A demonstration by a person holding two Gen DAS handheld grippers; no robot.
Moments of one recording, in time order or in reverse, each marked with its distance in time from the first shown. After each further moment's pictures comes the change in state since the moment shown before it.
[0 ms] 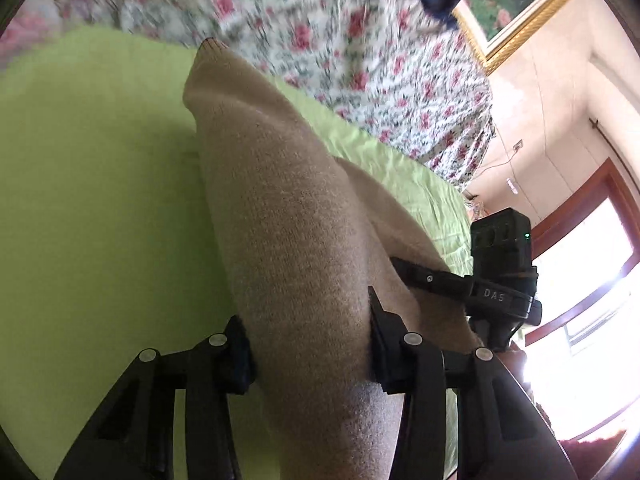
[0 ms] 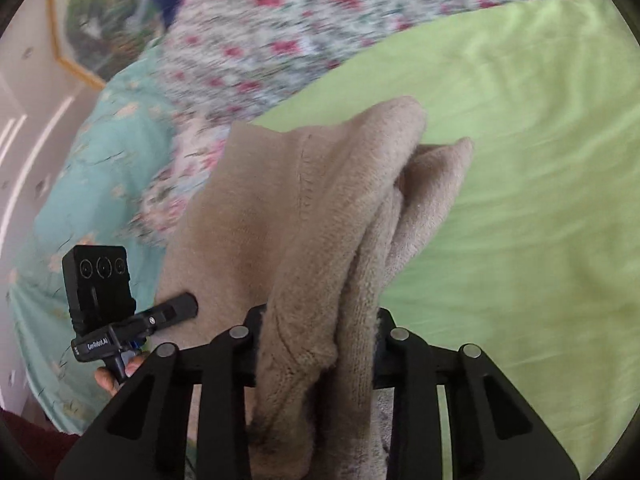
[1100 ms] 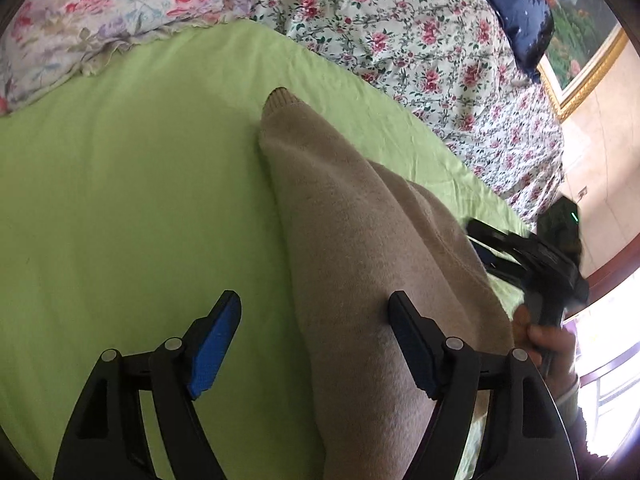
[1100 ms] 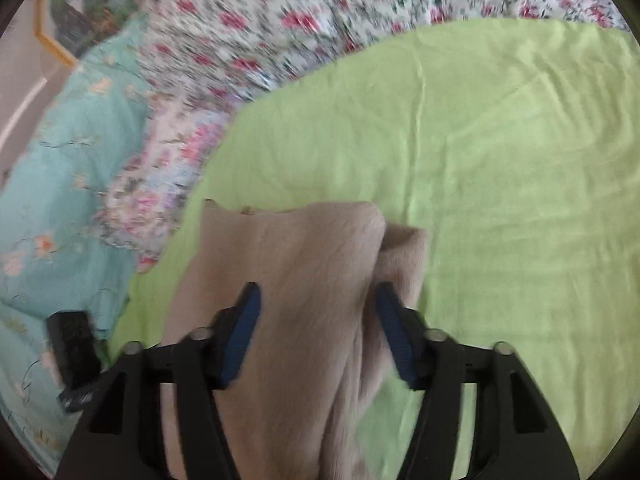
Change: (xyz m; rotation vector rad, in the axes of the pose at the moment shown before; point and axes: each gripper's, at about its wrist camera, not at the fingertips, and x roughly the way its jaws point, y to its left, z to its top) left arm -0.080 0.093 -0.053 -0.165 -0.076 0.247; right arm 0.082 0.044 0.025 -0.012 0.031 -0.193
